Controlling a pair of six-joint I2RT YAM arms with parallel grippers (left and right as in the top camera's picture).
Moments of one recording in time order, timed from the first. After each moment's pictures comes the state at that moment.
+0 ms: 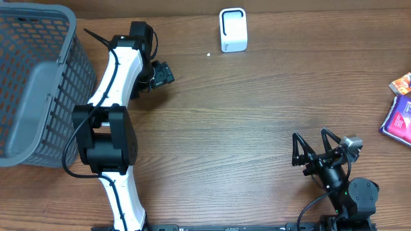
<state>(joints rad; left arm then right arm) -0.05 2.16 1.82 -1.12 -0.03 -0.52 0.01 0.09 0.07 -0.07 -0.30 0.41</state>
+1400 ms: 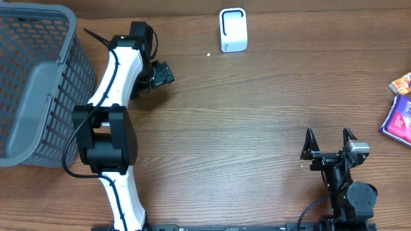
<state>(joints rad) -0.05 2.16 1.82 -1.12 -0.03 -0.52 0.01 0.01 0.02 -0.04 -0.04 0.16</state>
